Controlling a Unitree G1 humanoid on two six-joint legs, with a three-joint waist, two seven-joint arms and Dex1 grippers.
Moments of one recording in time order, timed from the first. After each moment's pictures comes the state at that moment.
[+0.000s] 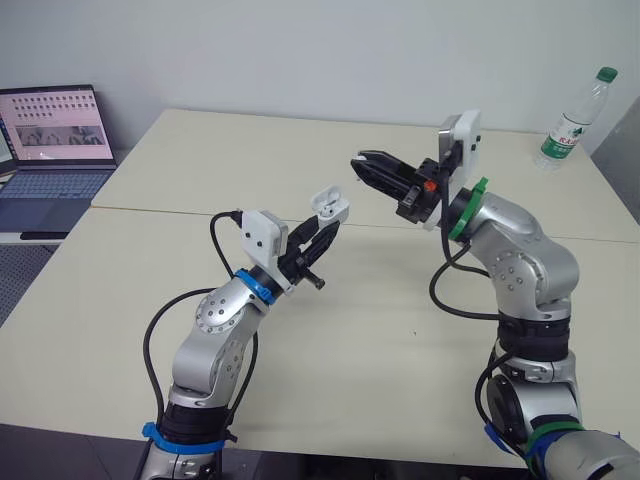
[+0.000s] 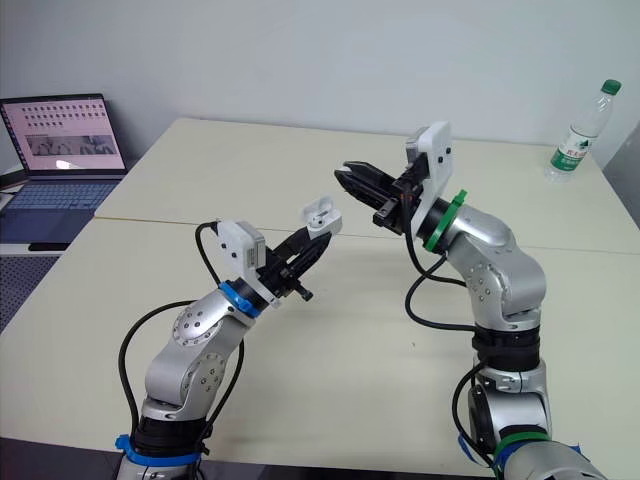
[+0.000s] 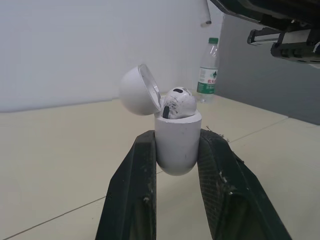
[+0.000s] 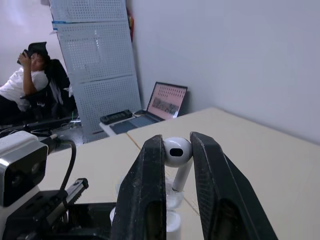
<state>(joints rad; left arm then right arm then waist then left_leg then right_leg) -0.30 0.24 -0.03 -0.32 -0.40 0.30 -0.51 -0.73 -0.19 -0.08 -0.24 0.45 0.67 0.67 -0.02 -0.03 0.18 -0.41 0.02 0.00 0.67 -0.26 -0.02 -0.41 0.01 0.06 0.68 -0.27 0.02</state>
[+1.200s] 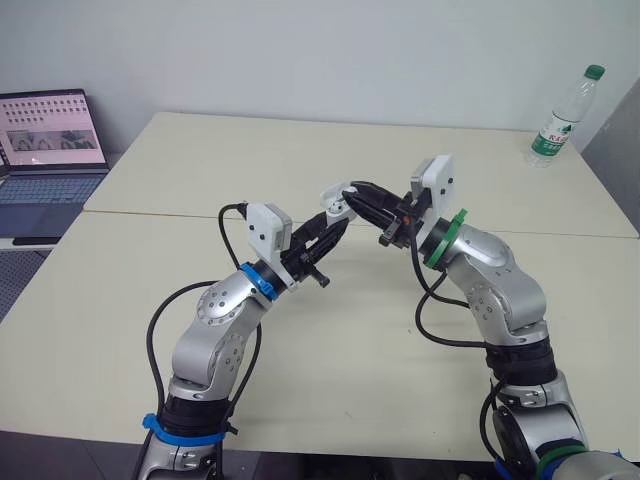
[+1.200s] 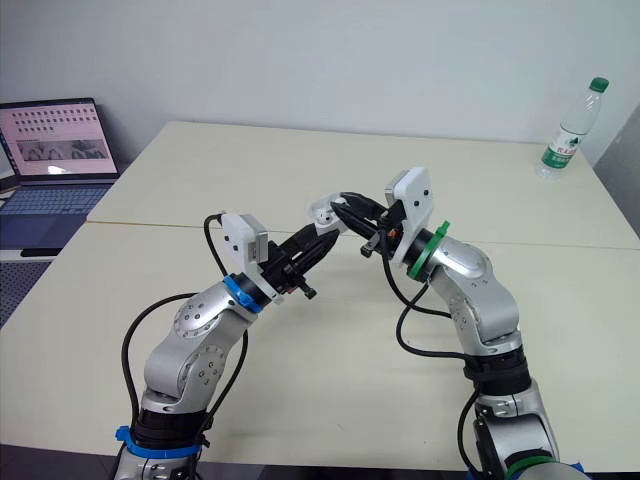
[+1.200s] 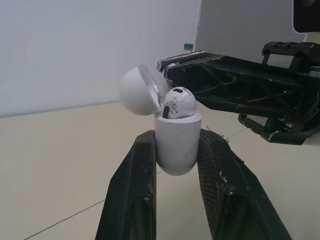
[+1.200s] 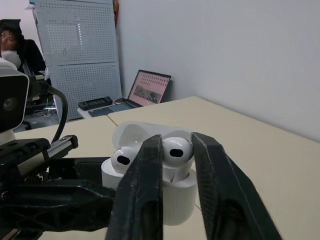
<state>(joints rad) -0.33 0.24 -0.03 -0.33 -0.43 0.34 -0.53 -0.60 -0.24 0.06 -0.20 0.38 0.46 0.63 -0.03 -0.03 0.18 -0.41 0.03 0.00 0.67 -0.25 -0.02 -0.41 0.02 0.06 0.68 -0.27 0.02</state>
